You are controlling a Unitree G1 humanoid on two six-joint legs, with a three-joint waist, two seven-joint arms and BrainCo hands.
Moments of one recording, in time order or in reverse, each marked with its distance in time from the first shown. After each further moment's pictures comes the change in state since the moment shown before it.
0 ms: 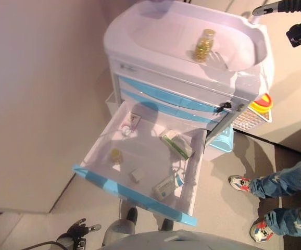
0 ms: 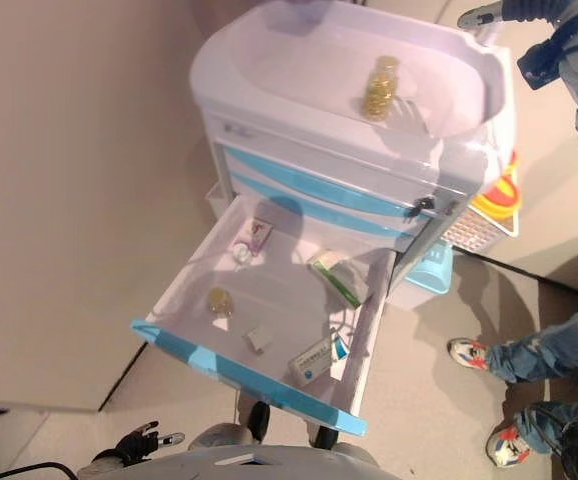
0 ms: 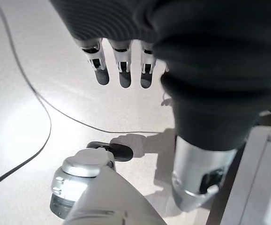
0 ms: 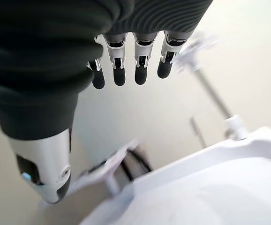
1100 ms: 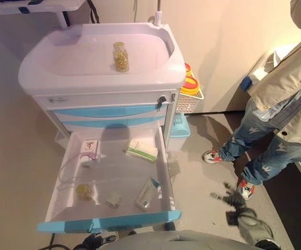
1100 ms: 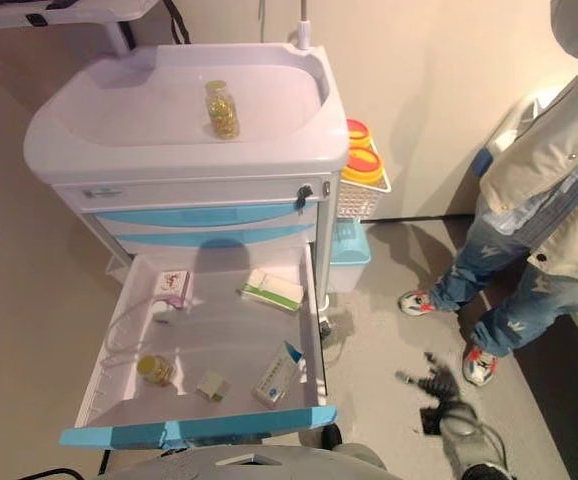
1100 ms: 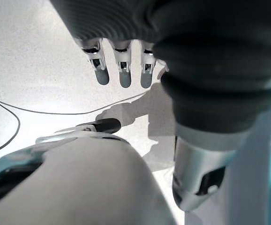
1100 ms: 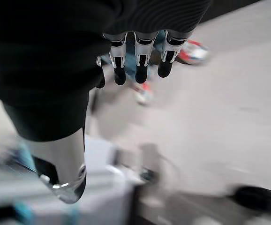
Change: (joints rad) left arm 0.013 -0.119 -0.001 0.056 0.029 -0.006 -0.016; right arm 1.329 0.755 -0.352 0.376 -0.236 -0.189 -0.128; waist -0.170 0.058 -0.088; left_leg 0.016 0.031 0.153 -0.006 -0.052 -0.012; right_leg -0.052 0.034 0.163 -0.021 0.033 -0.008
